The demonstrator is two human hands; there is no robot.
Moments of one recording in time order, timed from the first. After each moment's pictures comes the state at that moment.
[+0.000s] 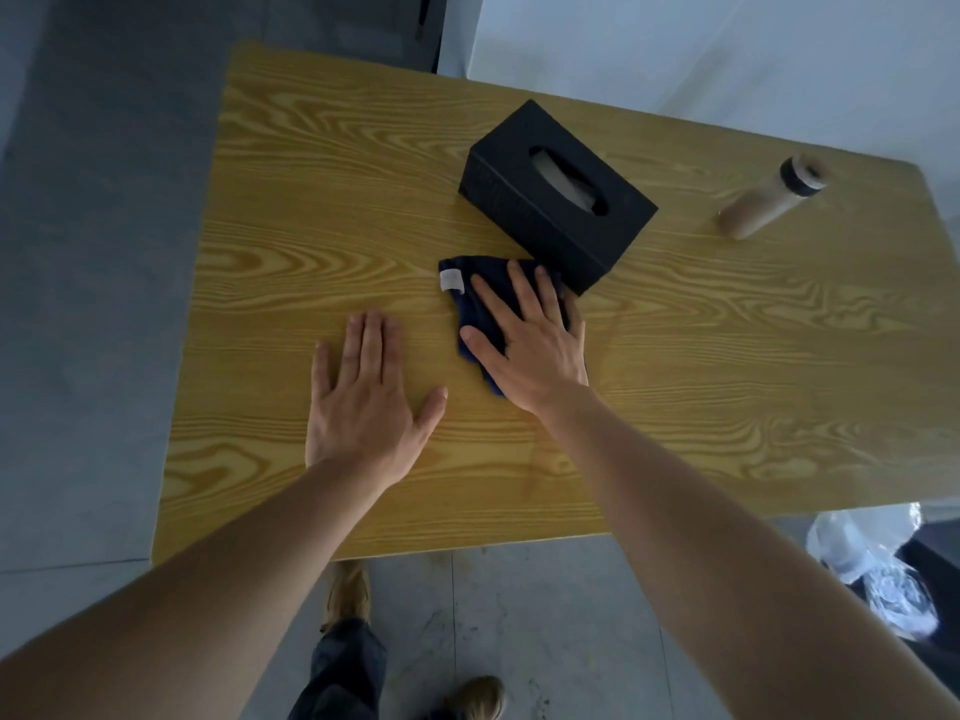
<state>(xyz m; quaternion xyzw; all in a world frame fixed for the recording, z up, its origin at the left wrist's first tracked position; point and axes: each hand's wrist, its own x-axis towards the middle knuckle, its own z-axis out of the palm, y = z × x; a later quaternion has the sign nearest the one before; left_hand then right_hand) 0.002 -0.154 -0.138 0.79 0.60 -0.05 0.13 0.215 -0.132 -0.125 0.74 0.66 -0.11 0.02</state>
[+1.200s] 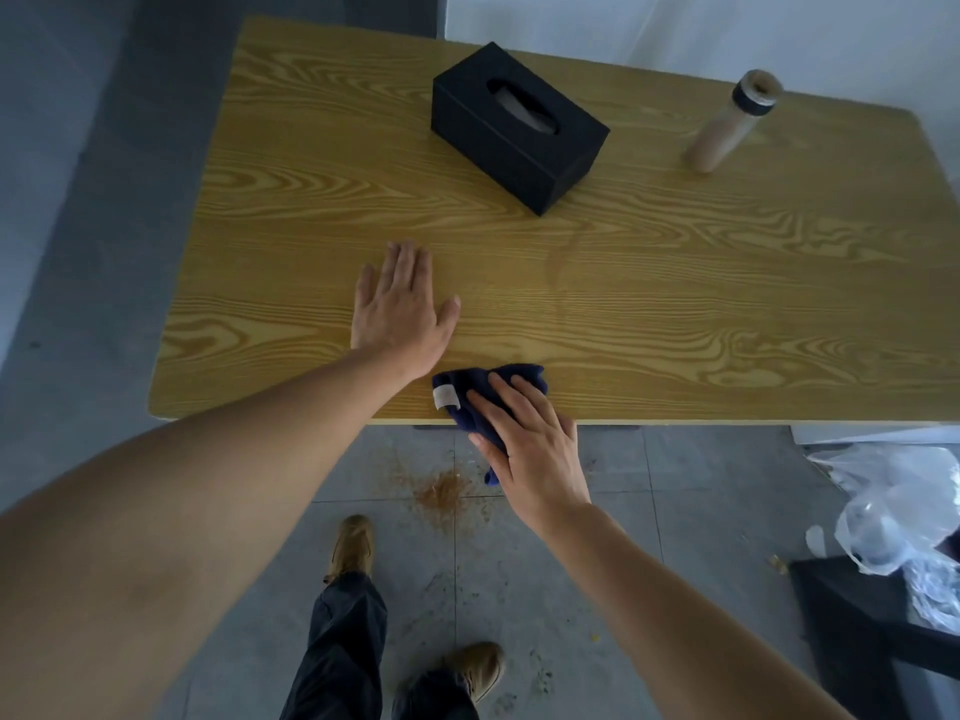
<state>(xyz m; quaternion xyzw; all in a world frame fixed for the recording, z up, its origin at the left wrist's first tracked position) 0.068 -0.197 -0.119 0.79 0.59 -0.01 0.15 0.221 -0.378 -0.142 0.68 0.70 -0.14 -0.15</state>
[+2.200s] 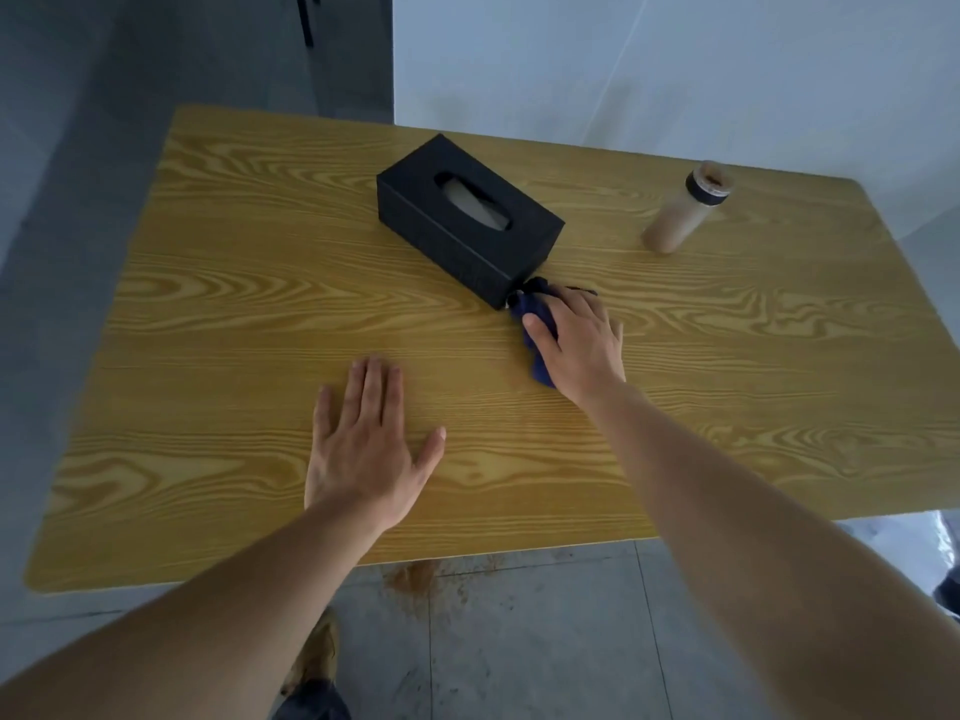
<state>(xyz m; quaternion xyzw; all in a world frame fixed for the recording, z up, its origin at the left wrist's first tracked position) 0.092 -0.205 -0.136 0.80 0.59 -0.06 0.13 0.364 -0.153 -0.110 0.77 0.61 -0.11 -0.11</state>
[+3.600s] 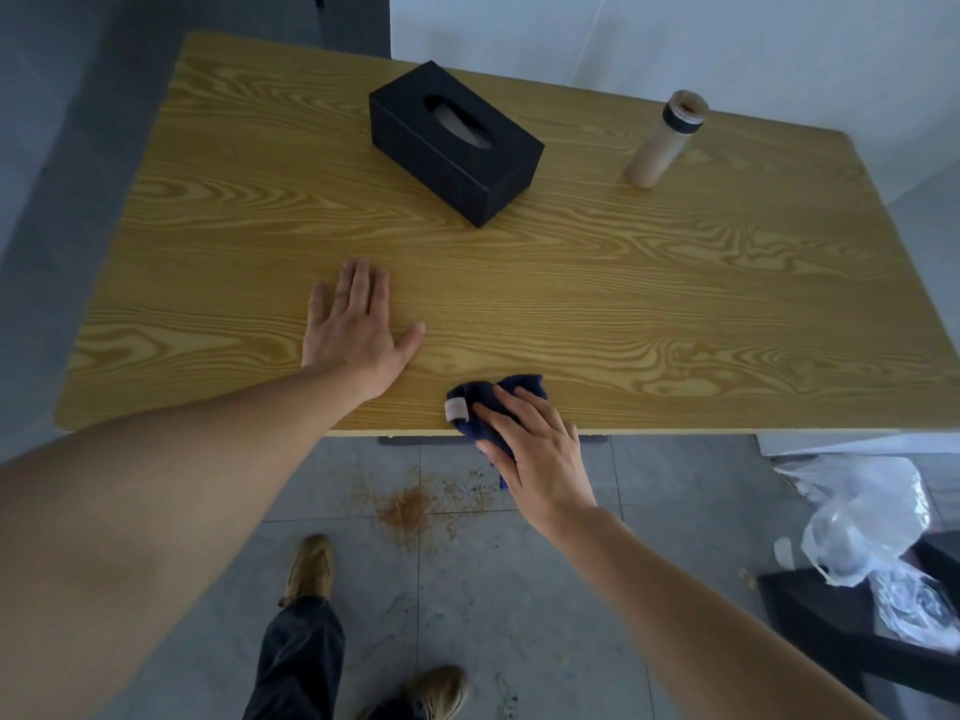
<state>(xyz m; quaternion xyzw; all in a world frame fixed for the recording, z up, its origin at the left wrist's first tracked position) 0.096 -0.209 -0.128 0.79 0.60 -0.05 0.11 0.308 -0.390 -0.140 0.68 0.70 -0.15 -0.16</state>
